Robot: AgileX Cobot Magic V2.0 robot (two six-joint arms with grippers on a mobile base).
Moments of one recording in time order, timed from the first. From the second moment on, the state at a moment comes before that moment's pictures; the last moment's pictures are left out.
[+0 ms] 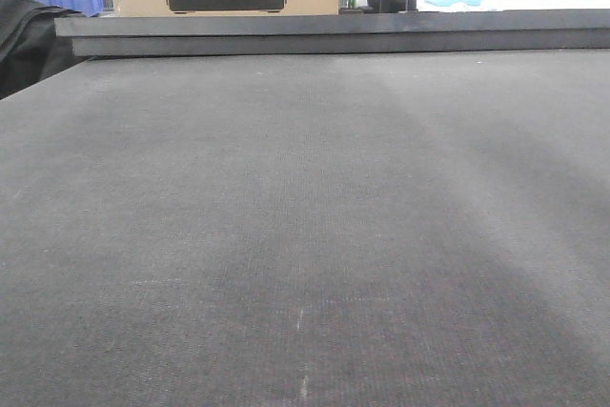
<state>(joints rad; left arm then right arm) -0.24 1.51 -2.06 -0.03 1.14 -0.09 0.25 1.43 -1.91 0.18 1.00 -0.07</state>
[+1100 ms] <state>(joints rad) -0.24 1.51 -2.06 -0.03 1.14 -0.09 0.25 1.43 -1.91 0.18 1.00 -0.07</state>
